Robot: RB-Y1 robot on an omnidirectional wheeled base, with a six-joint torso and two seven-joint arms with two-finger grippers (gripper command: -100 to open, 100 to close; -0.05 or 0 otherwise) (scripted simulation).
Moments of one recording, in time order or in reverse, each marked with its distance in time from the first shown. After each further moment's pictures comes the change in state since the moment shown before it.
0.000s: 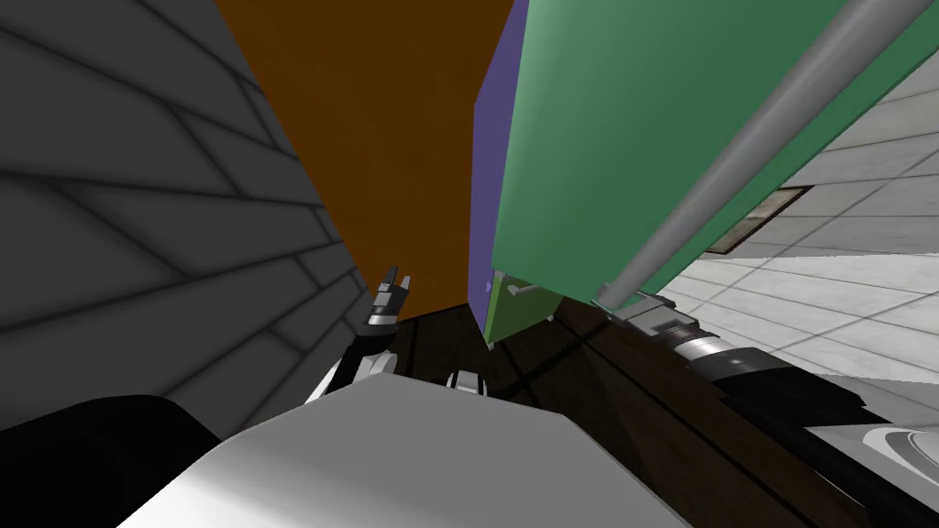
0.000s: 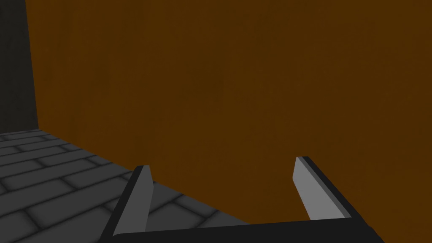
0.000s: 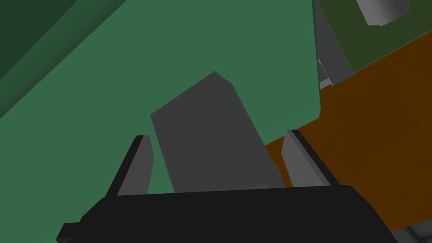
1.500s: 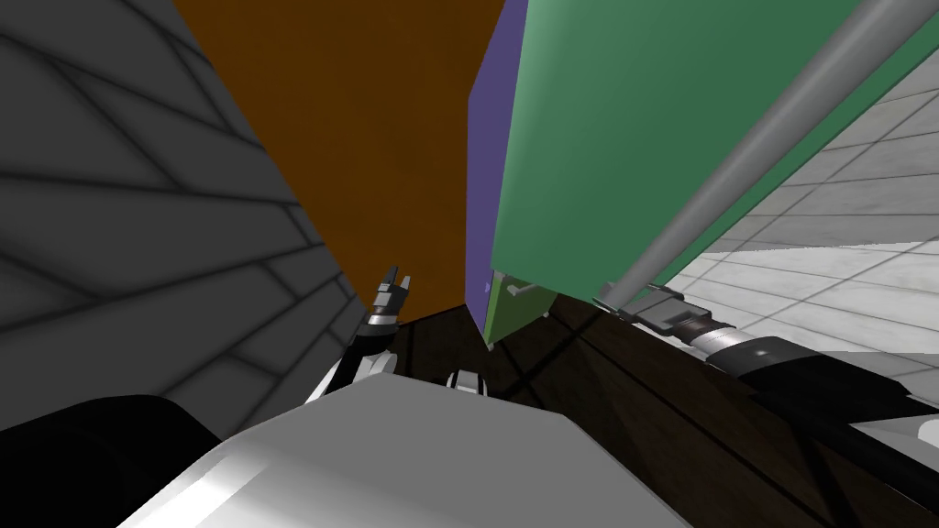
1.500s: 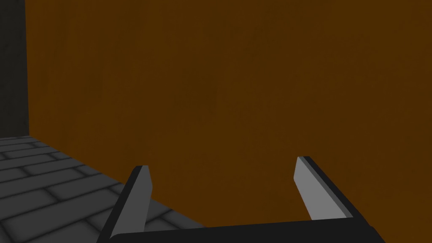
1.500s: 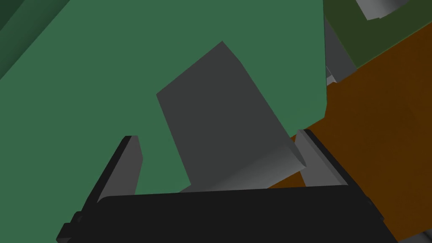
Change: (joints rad) left arm 0.000 0.000 0.000 0.000 0.000 0.000 0.000; right arm 0.080 -0.124 -0.085 0.012 -0.057 -0.007 -0.111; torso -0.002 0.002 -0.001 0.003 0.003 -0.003
